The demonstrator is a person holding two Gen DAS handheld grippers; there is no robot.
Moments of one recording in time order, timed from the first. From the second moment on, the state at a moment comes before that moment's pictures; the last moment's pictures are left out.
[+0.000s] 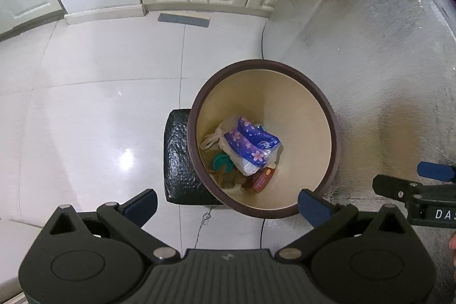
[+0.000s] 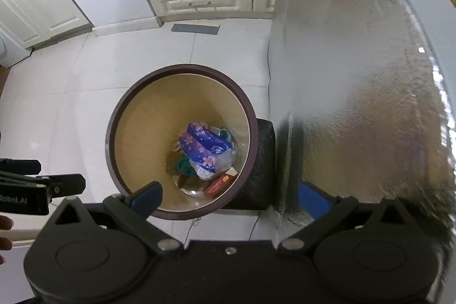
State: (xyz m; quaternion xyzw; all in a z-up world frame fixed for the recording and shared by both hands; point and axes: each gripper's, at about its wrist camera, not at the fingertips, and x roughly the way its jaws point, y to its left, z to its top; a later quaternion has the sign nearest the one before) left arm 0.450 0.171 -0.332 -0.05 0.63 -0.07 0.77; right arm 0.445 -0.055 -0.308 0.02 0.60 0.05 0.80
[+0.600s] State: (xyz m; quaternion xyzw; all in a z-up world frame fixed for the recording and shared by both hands) left arm 0.398 0.195 -0.262 -0.06 0.59 -0.05 0.80; right arm 0.404 -0.046 -0.236 0.00 0.56 0.05 0.83
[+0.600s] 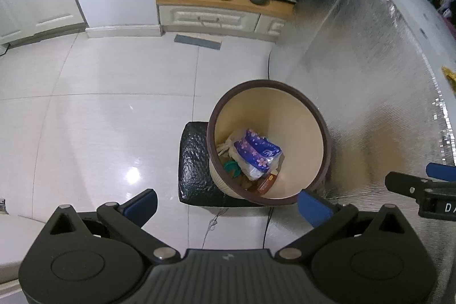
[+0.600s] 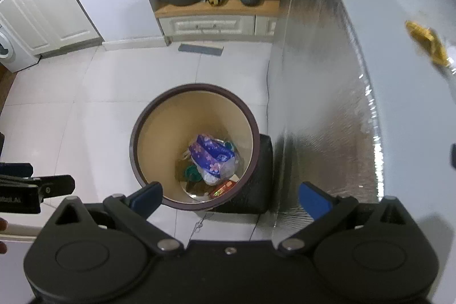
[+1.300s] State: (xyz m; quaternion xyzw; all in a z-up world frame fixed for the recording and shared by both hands) left arm 0.322 0.176 -0.146 -0.07 0.49 -0.06 0.86; right arm 0.319 -0.077 -0.117 0.02 0.46 0.05 0.89
